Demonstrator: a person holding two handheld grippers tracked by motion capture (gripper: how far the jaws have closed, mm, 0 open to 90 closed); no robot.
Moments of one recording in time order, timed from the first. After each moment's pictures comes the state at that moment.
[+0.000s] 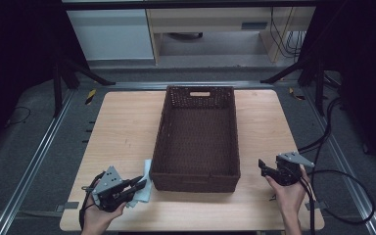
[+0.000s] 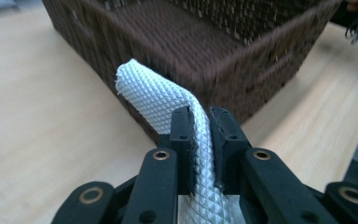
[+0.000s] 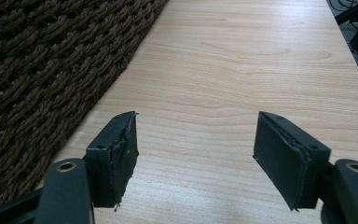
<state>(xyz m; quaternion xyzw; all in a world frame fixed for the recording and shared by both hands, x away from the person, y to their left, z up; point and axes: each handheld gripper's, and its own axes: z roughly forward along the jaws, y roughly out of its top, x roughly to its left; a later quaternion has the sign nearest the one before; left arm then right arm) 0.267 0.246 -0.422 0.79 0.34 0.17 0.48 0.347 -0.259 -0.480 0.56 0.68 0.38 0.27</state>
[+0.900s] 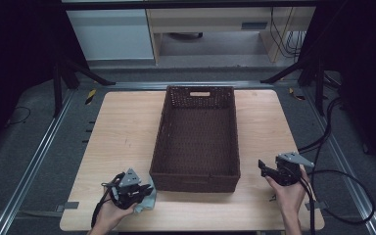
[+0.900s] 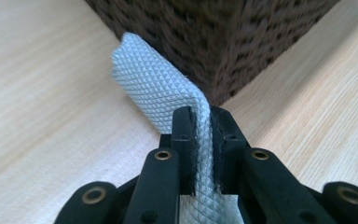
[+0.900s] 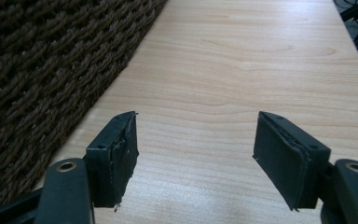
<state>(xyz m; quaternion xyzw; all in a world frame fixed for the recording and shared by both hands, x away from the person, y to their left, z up) 0.295 0.226 -0.483 0.86 0.36 0.11 0.35 0.348 -0.260 -0.483 0.56 0.69 0.38 0.26</state>
